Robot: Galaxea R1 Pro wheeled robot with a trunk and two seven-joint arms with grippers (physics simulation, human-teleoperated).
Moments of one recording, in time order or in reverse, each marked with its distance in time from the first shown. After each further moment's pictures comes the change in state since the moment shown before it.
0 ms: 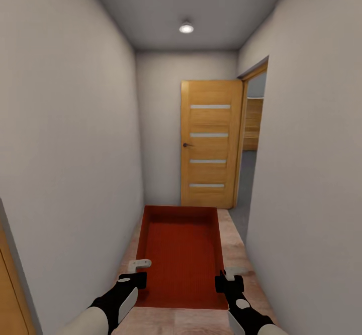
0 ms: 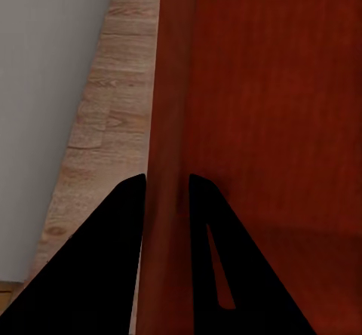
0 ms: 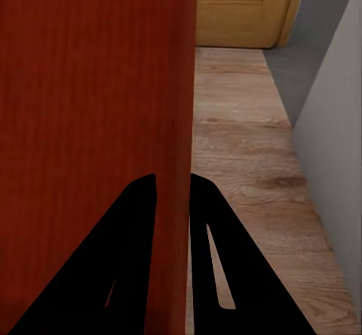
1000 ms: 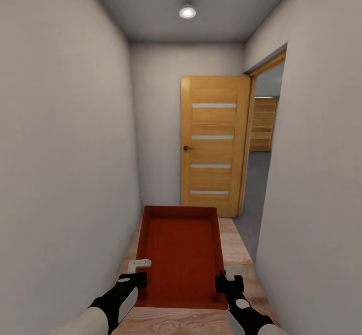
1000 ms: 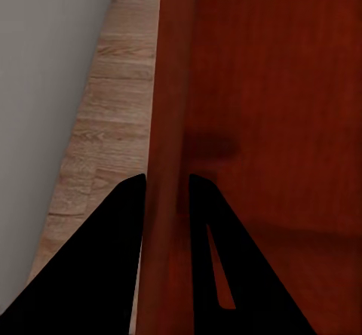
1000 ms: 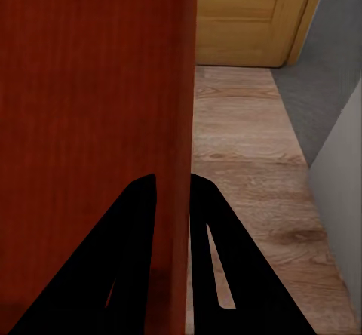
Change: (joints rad) left arm 0.000 0.000 0.000 0.001 0.001 0.000 0.000; right arm 0.000 0.000 0.000 -0.001 0.001 0.002 0.000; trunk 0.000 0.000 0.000
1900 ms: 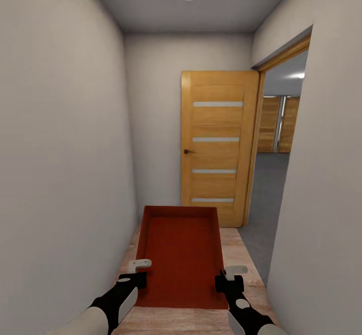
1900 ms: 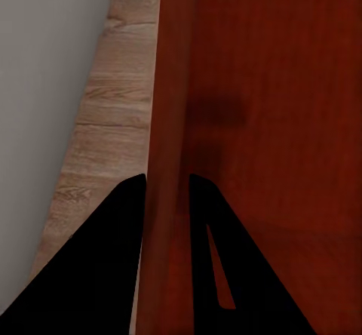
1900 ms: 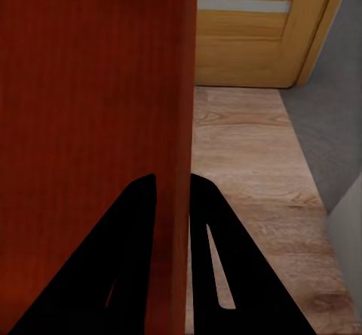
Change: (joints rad) left arm 0.000 0.000 -0.001 -0.001 0.001 0.000 0.000; right arm 0.000 0.000 -0.001 0.000 0.001 0.000 0.000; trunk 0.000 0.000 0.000
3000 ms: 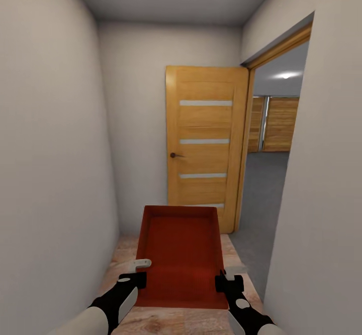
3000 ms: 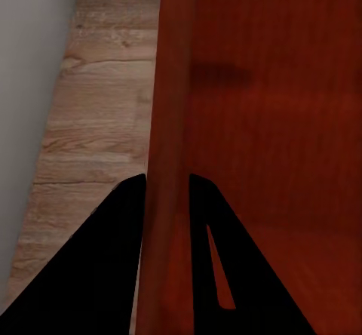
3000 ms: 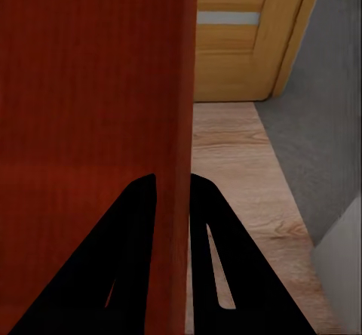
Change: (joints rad) left arm 0.000 0.000 -0.002 -0.001 0.002 -0.002 0.000; right arm 0.000 0.000 0.000 -0.001 0.000 -0.002 0.000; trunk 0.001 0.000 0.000
